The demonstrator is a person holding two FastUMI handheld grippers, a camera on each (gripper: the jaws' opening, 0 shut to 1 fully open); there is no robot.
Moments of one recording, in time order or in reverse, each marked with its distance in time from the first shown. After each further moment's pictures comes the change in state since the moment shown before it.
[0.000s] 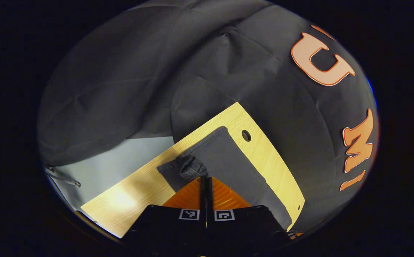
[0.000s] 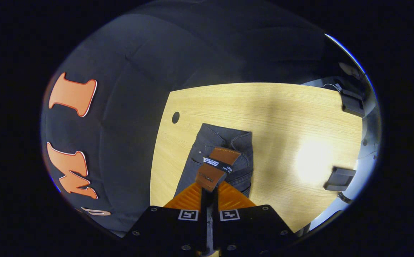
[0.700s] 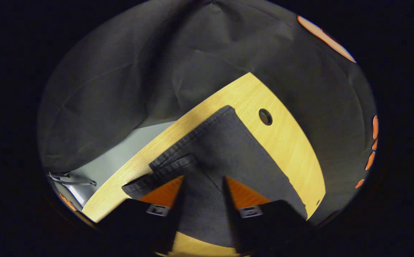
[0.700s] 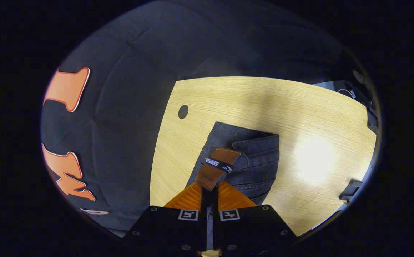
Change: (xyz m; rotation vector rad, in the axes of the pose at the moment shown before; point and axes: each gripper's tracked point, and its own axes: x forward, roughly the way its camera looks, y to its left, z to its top) left arm 0.119 -0.014 -0.026 0.109 0.220 0.216; right arm 0.058 0.041 0.012 -0.048 0.066 -0.009
